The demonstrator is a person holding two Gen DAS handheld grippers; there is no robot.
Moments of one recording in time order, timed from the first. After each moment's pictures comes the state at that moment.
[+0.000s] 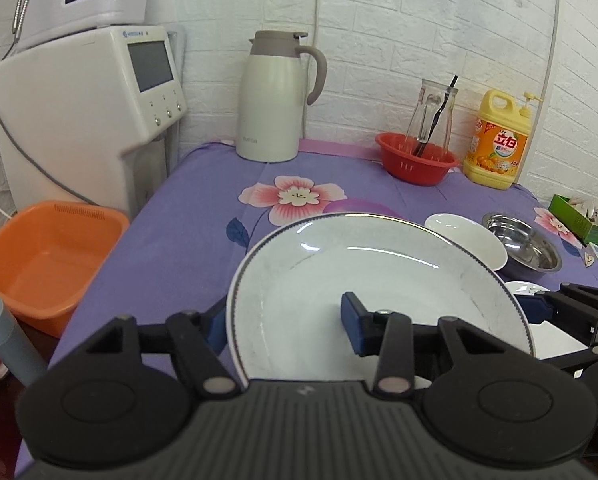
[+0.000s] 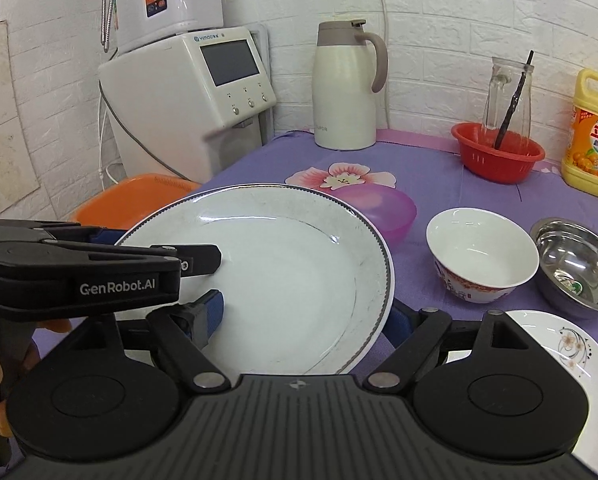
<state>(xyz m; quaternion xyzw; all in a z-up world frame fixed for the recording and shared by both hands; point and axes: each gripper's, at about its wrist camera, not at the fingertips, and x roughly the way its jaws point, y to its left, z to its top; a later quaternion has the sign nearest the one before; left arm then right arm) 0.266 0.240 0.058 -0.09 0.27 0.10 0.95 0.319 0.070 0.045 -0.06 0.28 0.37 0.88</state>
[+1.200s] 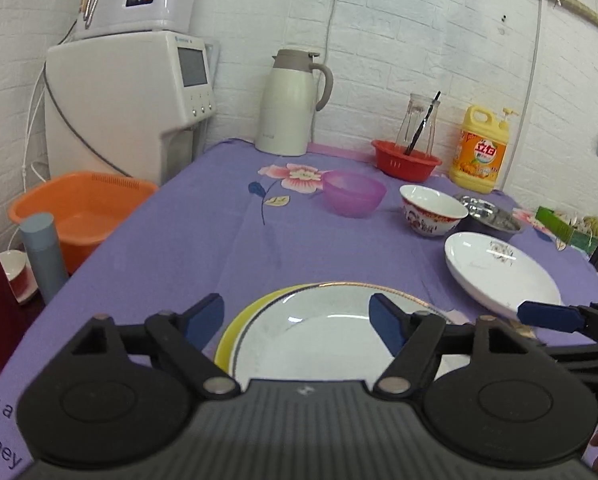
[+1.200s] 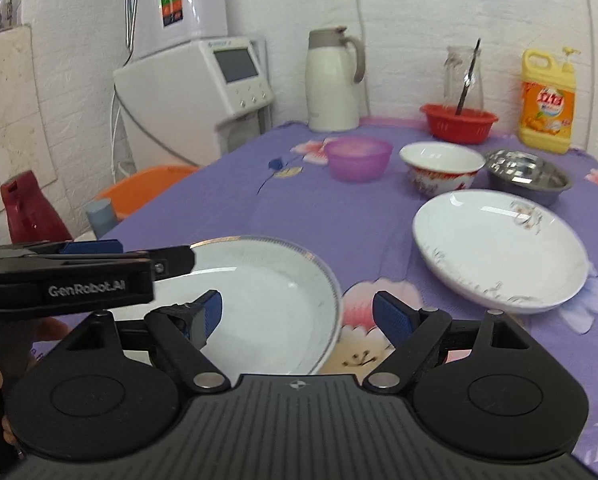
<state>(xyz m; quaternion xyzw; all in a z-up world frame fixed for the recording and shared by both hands) 0.135 0.195 0.021 -0.11 0.22 0.12 0.96 0.193 0.001 0.012 -0.03 0.24 0.34 0.91</state>
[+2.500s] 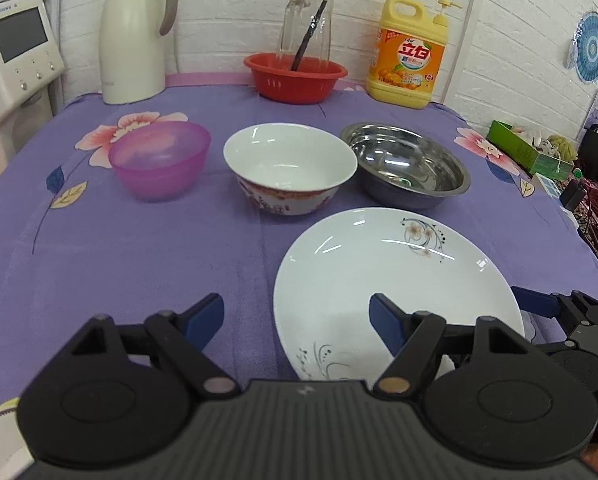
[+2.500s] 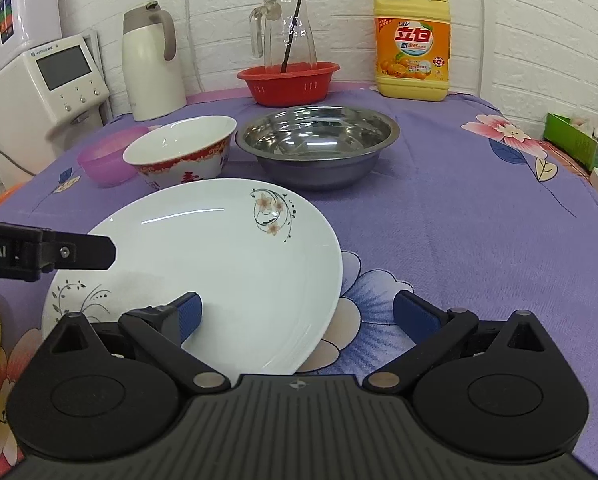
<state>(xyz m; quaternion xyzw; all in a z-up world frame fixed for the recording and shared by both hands) 0.351 0.082 0.007 -0.08 0.36 0.01 0.93 0.363 -0.111 -0.028 -0.02 0.31 0.21 0.93</state>
